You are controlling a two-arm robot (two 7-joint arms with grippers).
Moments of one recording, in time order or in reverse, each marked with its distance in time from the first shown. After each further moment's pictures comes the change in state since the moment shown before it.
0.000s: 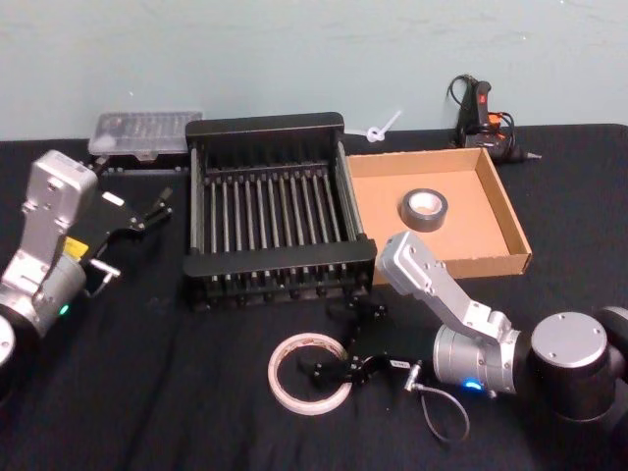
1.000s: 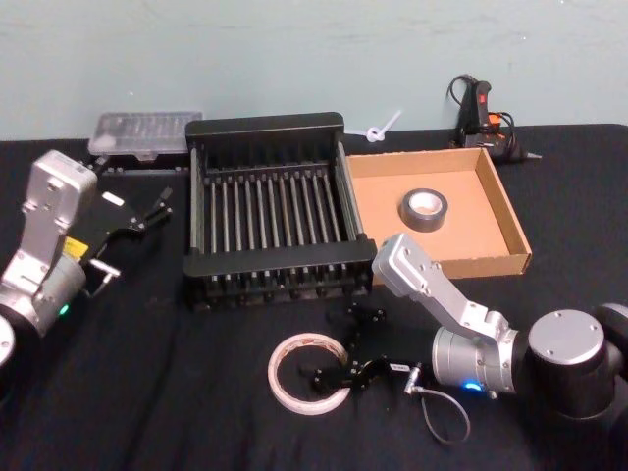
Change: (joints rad) left arm 0.000 0.000 0.000 0.000 0.000 0.000 0.000; right arm 0.011 0.005 -0.014 0.001 0.000 0.030 0.014
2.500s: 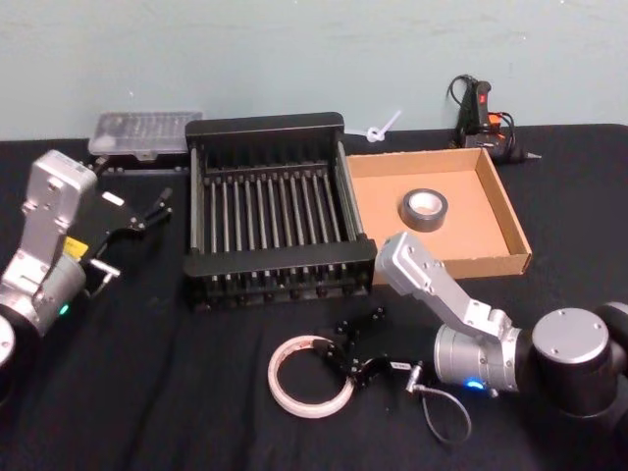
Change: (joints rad) left arm 0.000 0.000 0.000 0.000 0.000 0.000 0.000; right arm -0.001 0.006 0.003 -0.007 0.011 -0.013 0.011
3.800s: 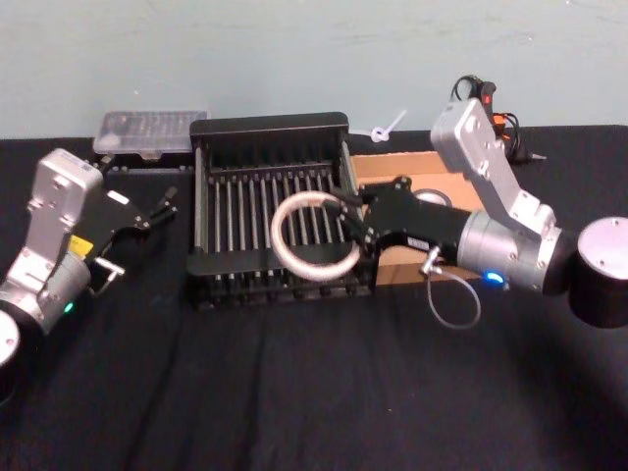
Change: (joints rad) left arm 0.000 0.000 0.000 0.000 0.000 0.000 0.000; right arm 0.102 0.006 0.092 -0.078 0.073 -0.101 -0.059
